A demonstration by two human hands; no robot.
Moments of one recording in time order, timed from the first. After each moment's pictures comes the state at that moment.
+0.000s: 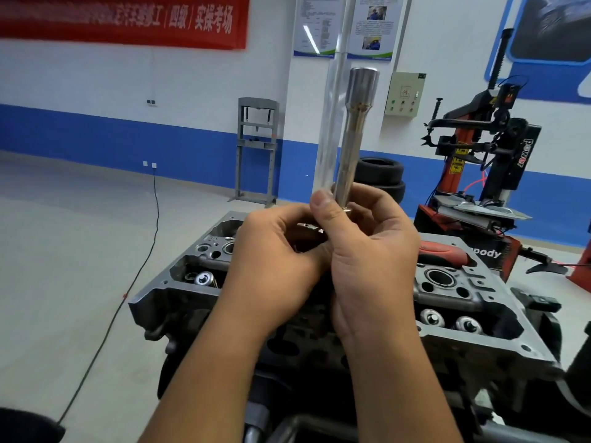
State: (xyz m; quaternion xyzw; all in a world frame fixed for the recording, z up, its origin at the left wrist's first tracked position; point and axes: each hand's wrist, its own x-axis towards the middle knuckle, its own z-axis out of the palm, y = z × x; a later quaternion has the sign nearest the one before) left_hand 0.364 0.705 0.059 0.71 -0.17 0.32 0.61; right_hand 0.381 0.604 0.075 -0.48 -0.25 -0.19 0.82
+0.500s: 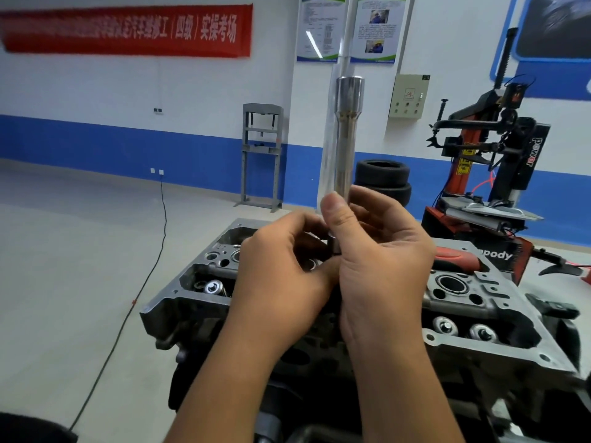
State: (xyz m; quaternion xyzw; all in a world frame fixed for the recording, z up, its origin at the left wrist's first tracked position) left_hand 0.357 0.705 0.057 0.76 -0.12 0.35 0.54; right_hand 0.378 0.608 0.076 -0.48 -0.22 -0.23 0.82
